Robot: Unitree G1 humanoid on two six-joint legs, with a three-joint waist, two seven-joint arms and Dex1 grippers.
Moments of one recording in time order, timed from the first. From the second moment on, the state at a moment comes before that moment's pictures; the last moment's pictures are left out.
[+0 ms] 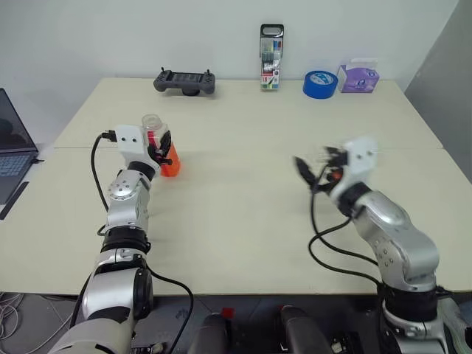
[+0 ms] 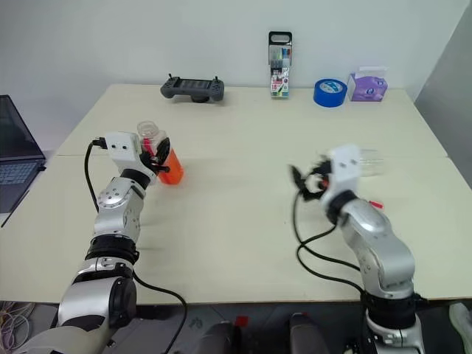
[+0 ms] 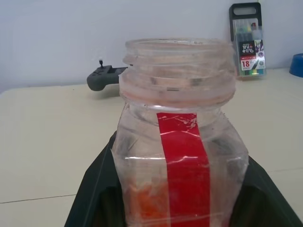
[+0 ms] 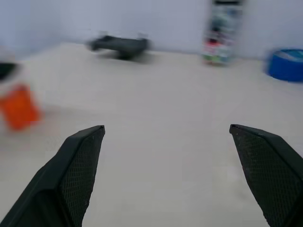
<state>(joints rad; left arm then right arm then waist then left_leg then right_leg) -0.75 0.40 0.26 0.78 -0.19 -0.19 -0.34 -0.47 -0.27 0.00 -0.55 0.44 0.88 0.26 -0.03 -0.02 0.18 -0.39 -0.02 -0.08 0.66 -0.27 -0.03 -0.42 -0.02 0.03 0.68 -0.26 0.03</state>
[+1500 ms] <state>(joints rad) -0.02 0.36 0.01 -0.21 -0.35 0.31 -0.51 -0.50 0.11 -0.65 -0.15 0.93 0.92 -0.25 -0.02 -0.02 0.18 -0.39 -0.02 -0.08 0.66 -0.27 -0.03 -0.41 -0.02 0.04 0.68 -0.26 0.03</state>
